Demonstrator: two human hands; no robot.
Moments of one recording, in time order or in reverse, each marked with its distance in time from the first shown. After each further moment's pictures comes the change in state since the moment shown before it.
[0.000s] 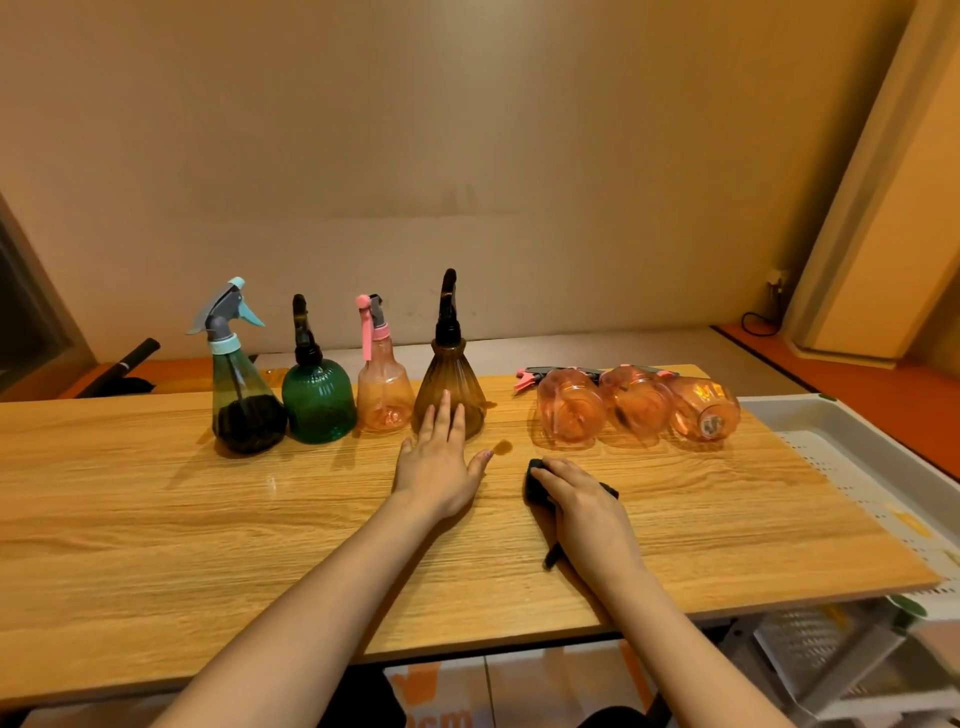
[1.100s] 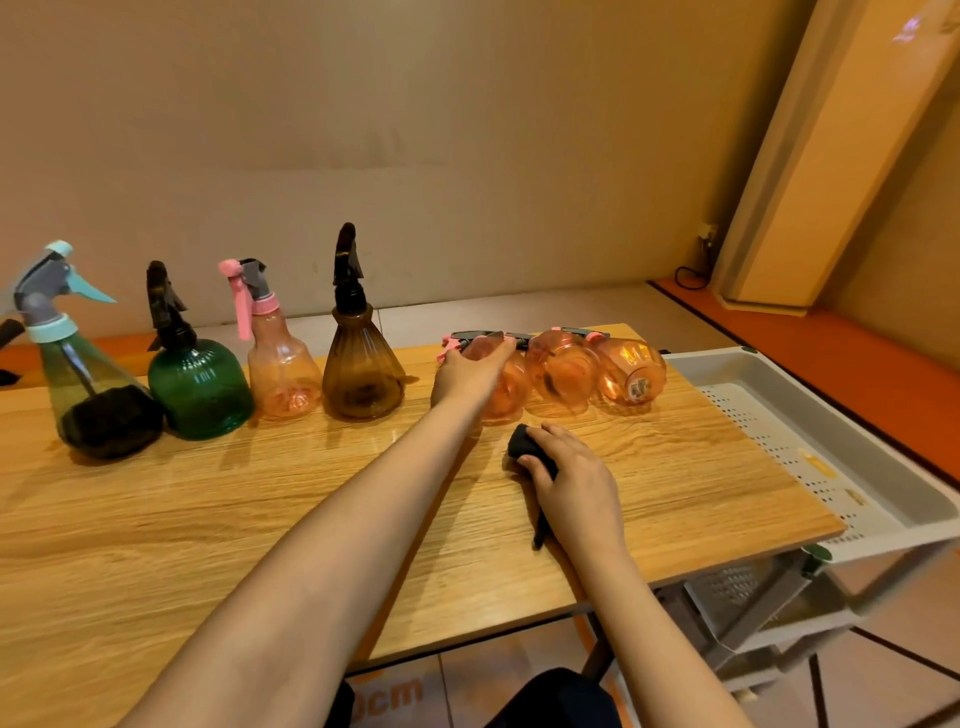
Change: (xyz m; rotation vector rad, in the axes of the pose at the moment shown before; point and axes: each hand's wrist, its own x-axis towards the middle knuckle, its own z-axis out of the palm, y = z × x) left_hand 0.087 0.124 -0.003 -1.007 -0.036 -0.386; right_hand 0.000 0.051 -0.015 0.123 0.180 0.299
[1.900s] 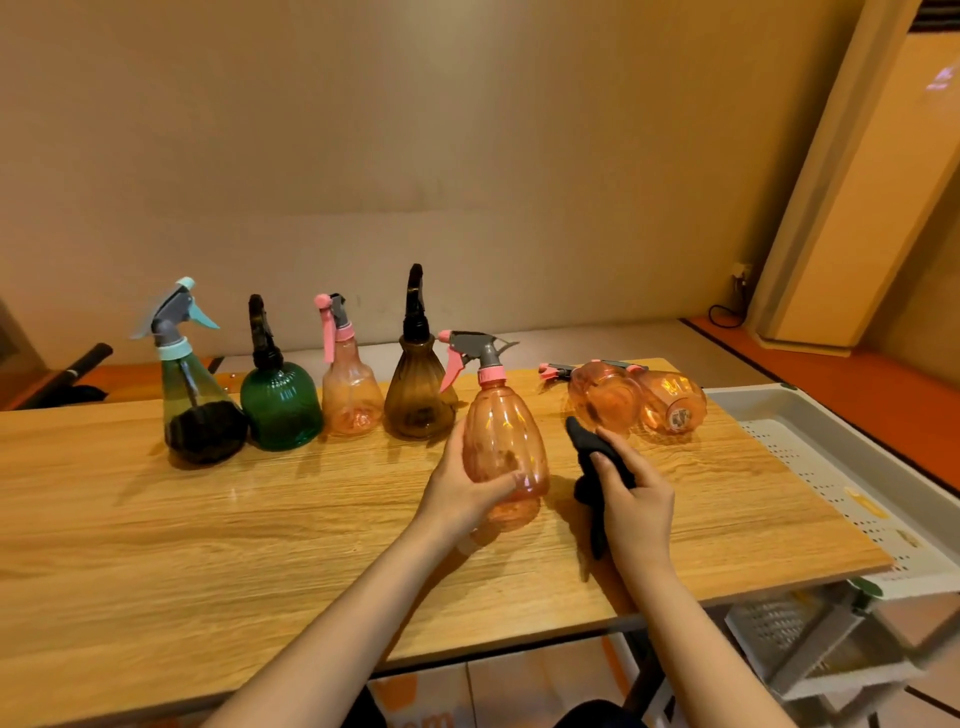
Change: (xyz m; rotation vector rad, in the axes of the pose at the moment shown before) left_hand -0.083 -0.084 -0.077 -0.165 -0.191 0.324; right_hand -0.013 -0.030 -0.016 0.796 0.314 0.100
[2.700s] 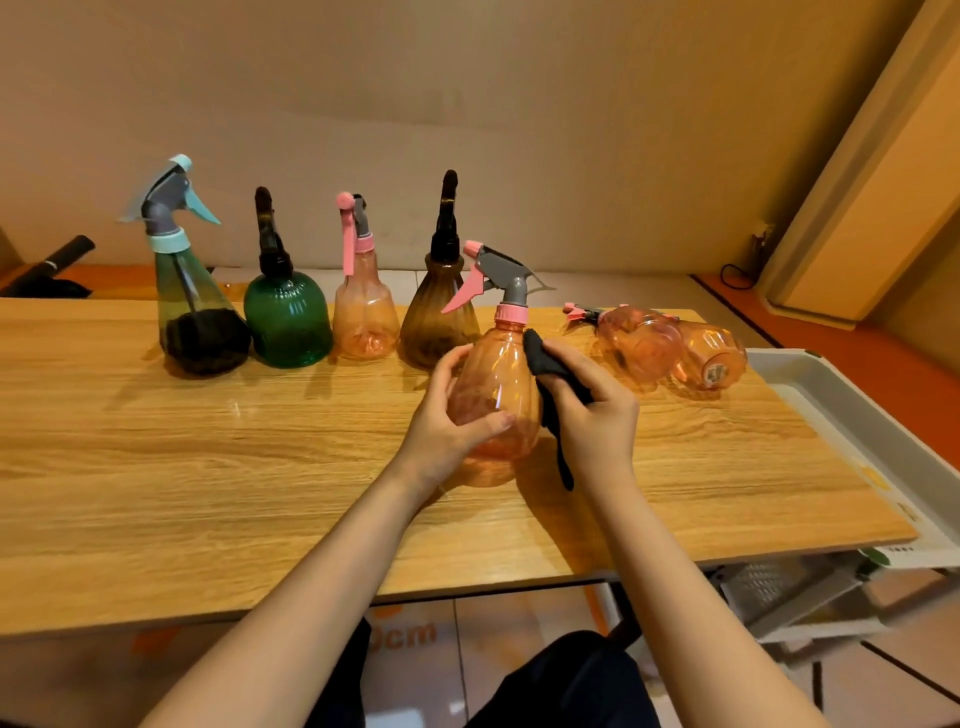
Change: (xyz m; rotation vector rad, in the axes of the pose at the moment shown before) left_hand -0.007 -0.022 -0.032 -0.297 -0.036 0.158; right_hand -0.001 -0.014 0.064 -0.081 -0.213 -0.260
